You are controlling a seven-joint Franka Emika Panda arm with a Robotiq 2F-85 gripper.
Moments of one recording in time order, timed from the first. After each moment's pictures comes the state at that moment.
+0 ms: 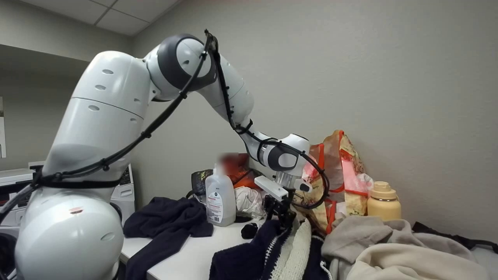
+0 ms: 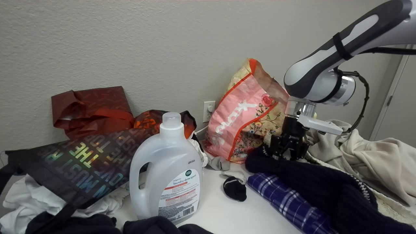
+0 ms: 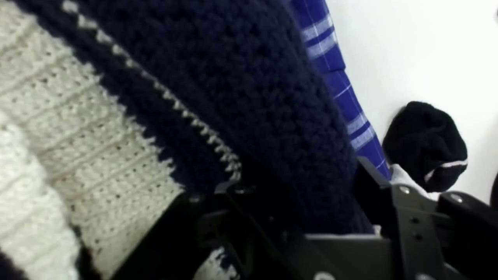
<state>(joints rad) -0.11 0.34 -0.05 -2.03 0.35 2.18 -0.11</state>
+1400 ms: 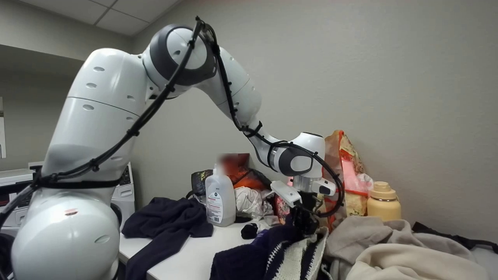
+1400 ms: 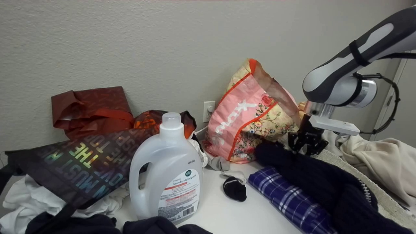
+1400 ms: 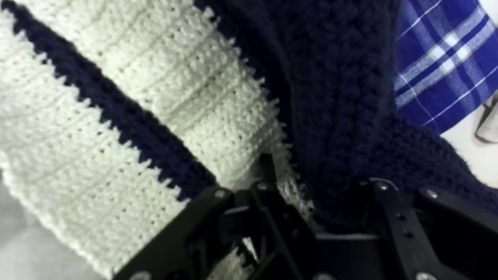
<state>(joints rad) -0.16 0.31 -0.14 -2.09 0.28 2.36 0.07</state>
